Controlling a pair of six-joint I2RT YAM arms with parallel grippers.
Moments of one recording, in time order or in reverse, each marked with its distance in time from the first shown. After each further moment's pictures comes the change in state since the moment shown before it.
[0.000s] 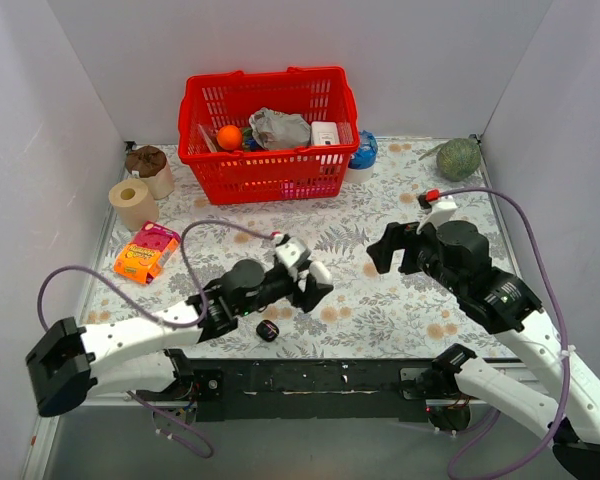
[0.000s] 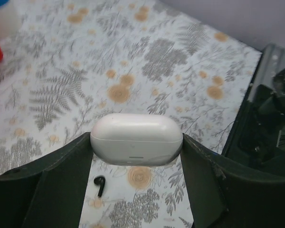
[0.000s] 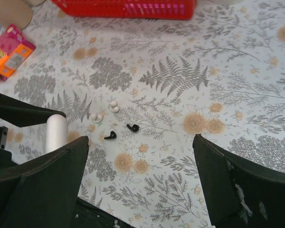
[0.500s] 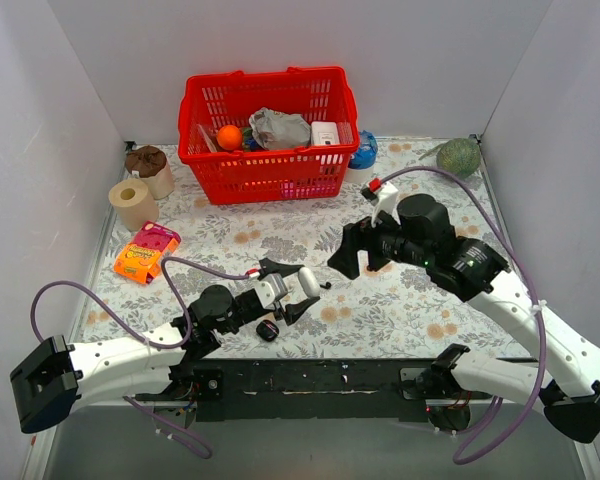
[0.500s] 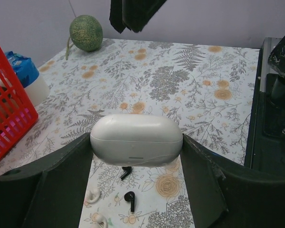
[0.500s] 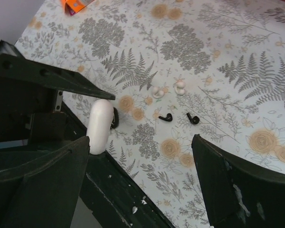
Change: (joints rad) left arm -0.008 -0.292 -0.394 0.465 0.147 0.326; right arm 0.074 0.264 0.167 0.001 -0.373 -0.098
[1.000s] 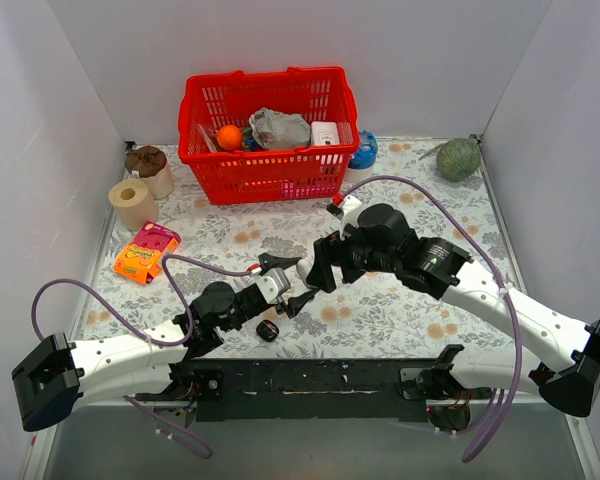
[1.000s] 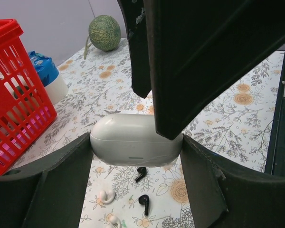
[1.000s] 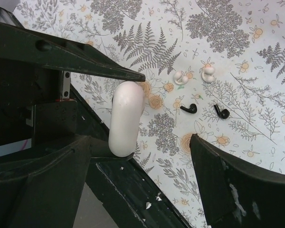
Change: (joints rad) left arm 0.000 0.024 0.034 -0.001 -0.076 0.042; right arm 0.183 0.142 0.004 0.039 0.034 0.062
